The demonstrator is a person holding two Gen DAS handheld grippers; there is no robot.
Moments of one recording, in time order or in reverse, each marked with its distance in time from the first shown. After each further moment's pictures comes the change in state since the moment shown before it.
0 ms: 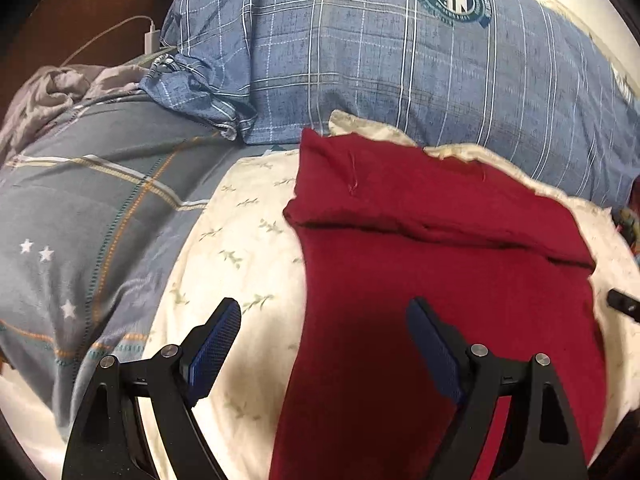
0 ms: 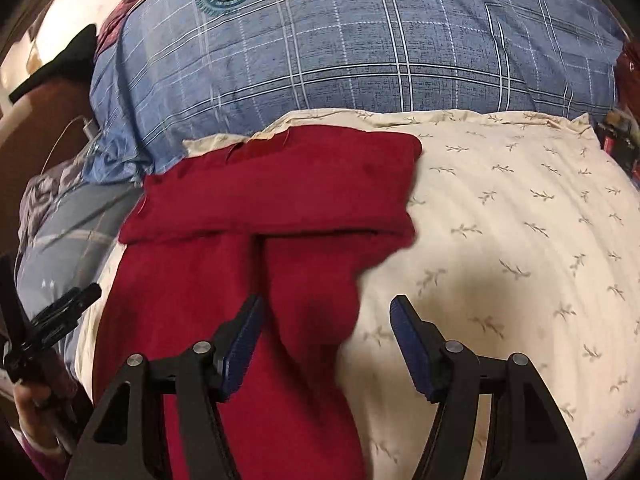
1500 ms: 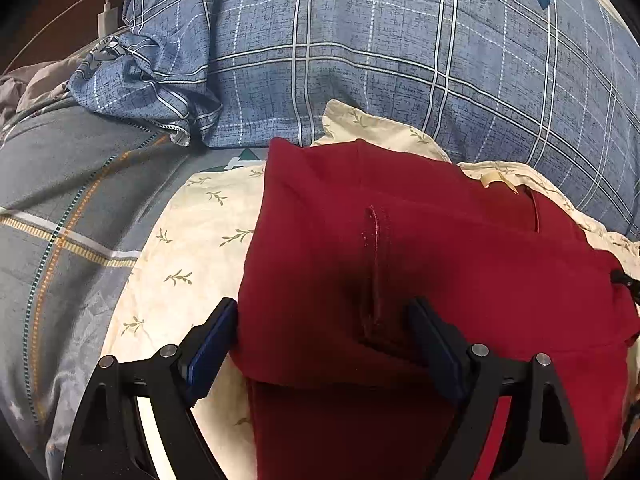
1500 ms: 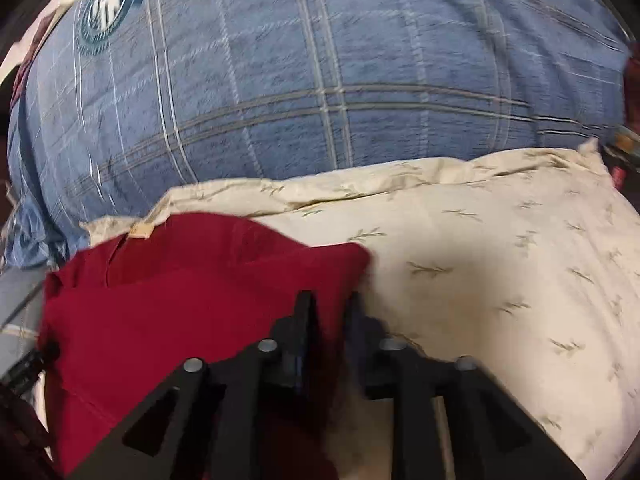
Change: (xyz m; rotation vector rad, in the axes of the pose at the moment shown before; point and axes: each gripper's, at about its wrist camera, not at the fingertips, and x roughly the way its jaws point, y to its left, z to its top) left arm 0.141 -0.012 0.083 -0.040 0.086 0.031; right arm 0.095 -0.063 0.103 0.112 -0.069 -0.166
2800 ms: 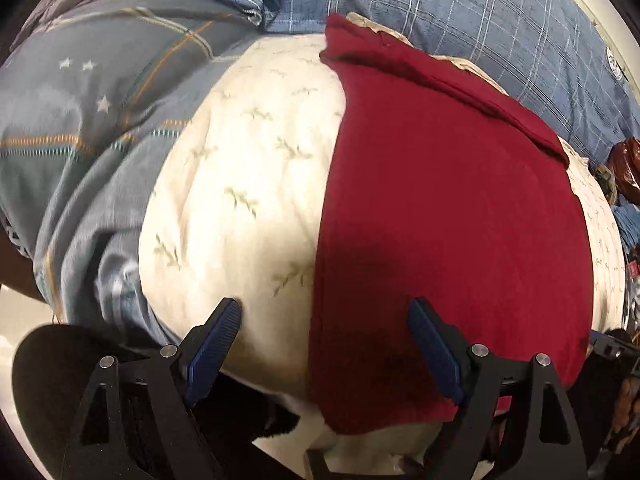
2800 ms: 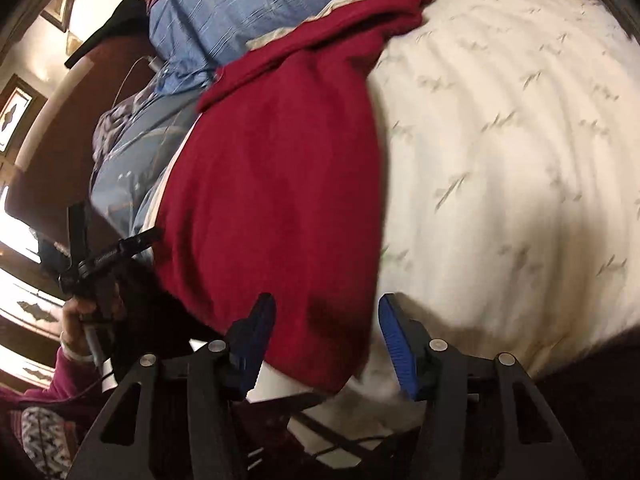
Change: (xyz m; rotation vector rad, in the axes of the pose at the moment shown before) left arm -0.179 0.078 -0.195 -0.025 0.154 -0.112; right arm -0.159 -0.018 -0.248 -0.114 0.364 0.471
